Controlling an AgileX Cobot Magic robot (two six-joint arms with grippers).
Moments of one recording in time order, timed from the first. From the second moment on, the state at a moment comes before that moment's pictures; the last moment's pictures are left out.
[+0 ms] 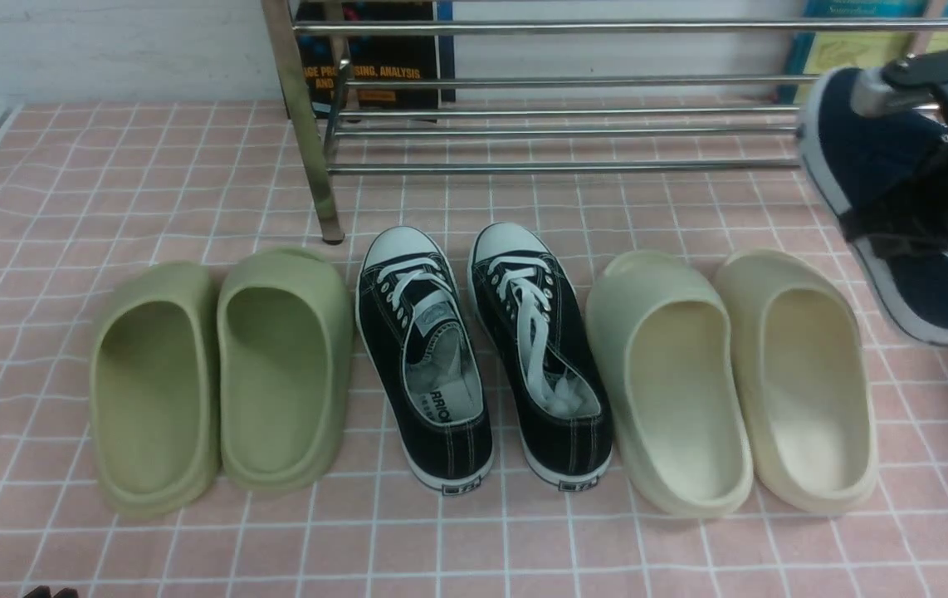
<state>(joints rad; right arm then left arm) 0.11 1.68 -1.31 0.08 0.64 -0.11 -0.12 -0.01 0.02 -0.08 0.38 0.10</state>
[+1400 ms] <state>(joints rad) 0.12 2.20 -2.13 0.09 0.83 -0.13 -0.12 -0.01 0.02 -0.08 0.38 0.10</state>
